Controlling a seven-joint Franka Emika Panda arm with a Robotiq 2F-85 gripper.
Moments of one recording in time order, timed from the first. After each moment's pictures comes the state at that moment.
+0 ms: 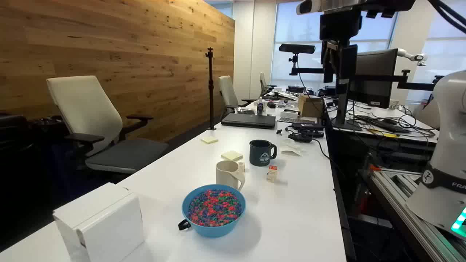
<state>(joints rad) 0.03 -0.57 0.17 -2.41 -0.12 1.69 0.08</state>
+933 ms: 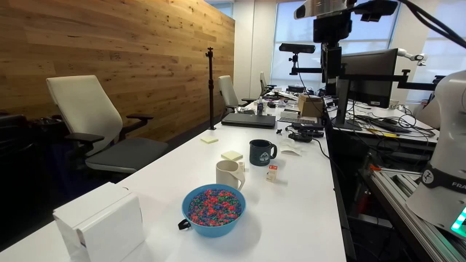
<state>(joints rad) -0.02 -0.55 0.12 -2.40 -0.12 1.70 0.18</state>
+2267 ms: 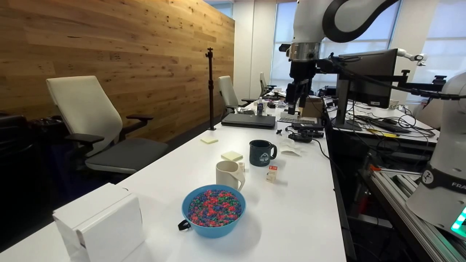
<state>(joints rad) -0.20 -0.38 -0.05 -2.54 -0.18 2.21 0.31</state>
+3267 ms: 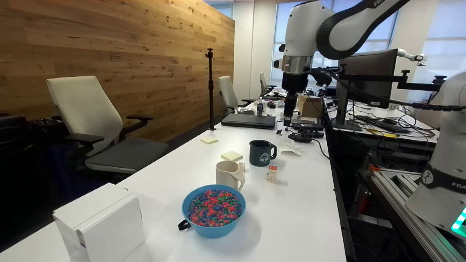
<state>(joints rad) -0.15 -0.28 -0.05 -2.55 -0.23 2.34 0.06</state>
